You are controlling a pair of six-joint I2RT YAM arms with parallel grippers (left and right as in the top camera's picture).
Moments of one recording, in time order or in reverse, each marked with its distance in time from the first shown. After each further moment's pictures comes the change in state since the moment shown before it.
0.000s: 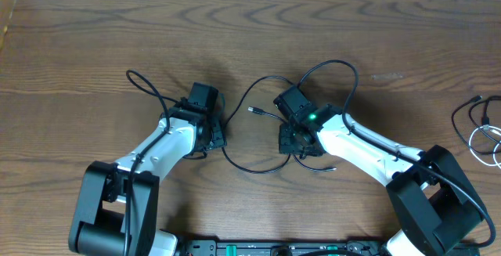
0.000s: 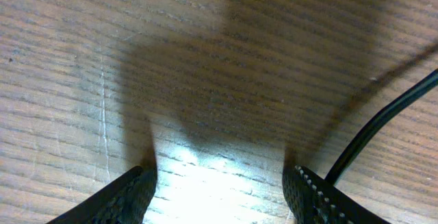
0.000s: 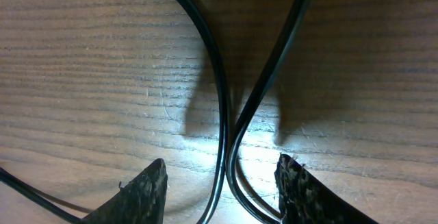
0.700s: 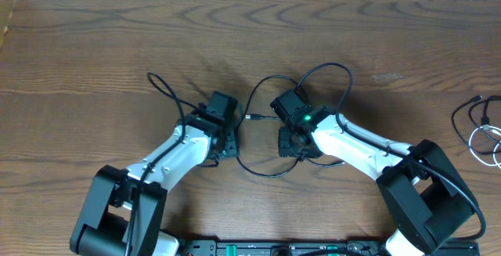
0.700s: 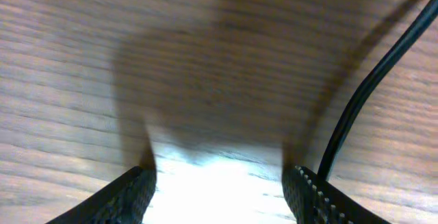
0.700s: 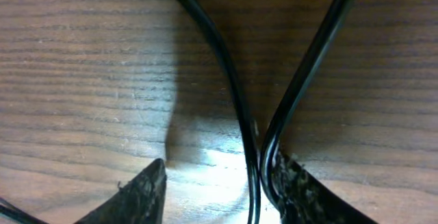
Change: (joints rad) left arm -0.148 -0.021 -0.025 -0.003 0.001 -0.033; right arm 0.012 0.048 -0.002 -0.005 0.023 -0.002
